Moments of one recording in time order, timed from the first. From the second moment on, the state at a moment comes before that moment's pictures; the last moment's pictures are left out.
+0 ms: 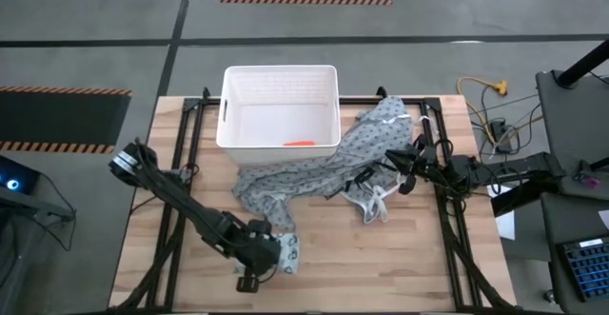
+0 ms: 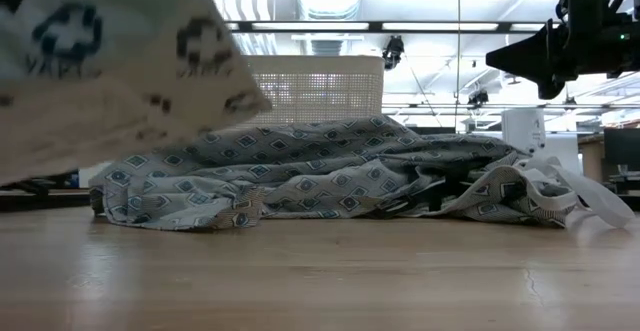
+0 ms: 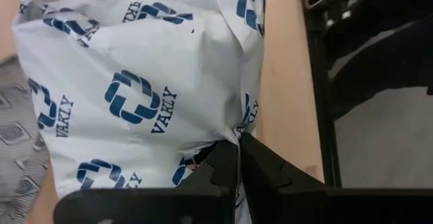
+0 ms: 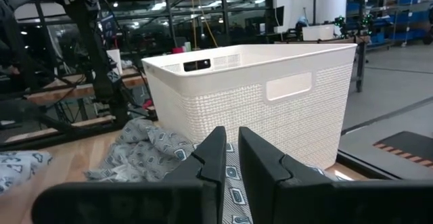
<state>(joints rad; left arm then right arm) -0.60 1.64 1.26 -0.66 0.02 -0.54 0.12 0.22 0.01 0.30 0.52 0.10</state>
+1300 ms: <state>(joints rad) 0.13 1.48 1.86 -1.04 -0.53 0.11 0.12 0.22 0.01 0.30 0.52 0.12</state>
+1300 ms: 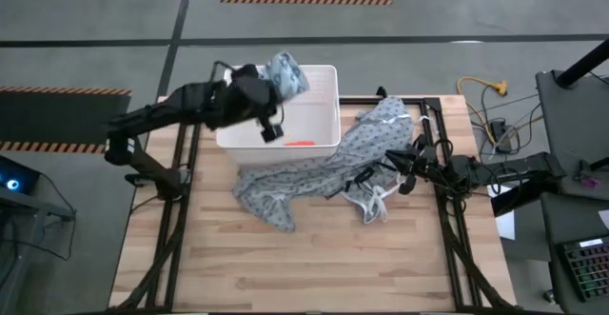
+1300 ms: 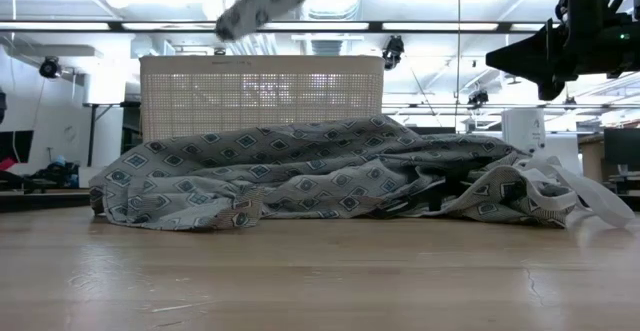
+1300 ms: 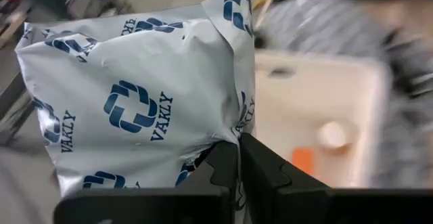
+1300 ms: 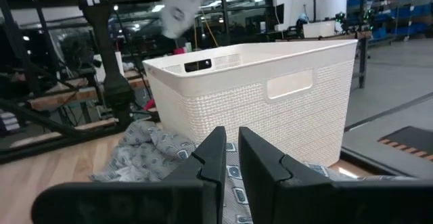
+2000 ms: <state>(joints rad) 0.56 1.48 1.30 -0.55 -0.31 0.52 0.12 0.22 0.01 0.29 0.52 0.18</state>
